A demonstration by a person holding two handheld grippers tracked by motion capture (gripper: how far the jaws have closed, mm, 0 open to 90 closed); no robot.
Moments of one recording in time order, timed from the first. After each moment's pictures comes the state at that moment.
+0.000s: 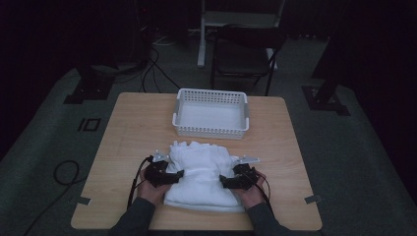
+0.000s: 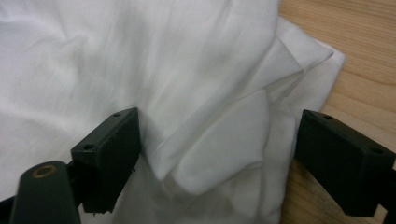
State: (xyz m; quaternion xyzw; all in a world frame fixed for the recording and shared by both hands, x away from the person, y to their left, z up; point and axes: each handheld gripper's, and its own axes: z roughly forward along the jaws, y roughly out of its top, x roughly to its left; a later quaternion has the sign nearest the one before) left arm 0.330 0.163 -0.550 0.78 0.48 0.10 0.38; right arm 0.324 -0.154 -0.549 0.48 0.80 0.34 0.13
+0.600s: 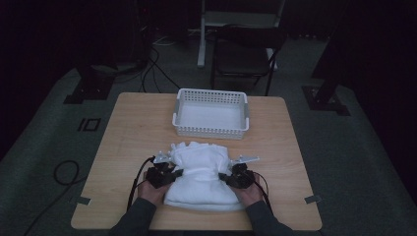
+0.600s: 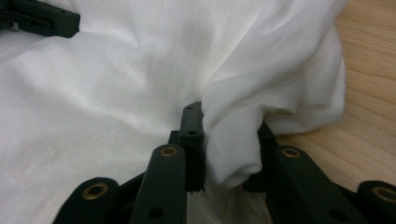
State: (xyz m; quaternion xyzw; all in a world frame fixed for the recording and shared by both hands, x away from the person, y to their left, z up) left arm 0.324 0.157 -0.545 0.80 0.44 0.09 0.39; right arm 0.327 -0.151 -0.549 0.44 0.81 0.39 0.06
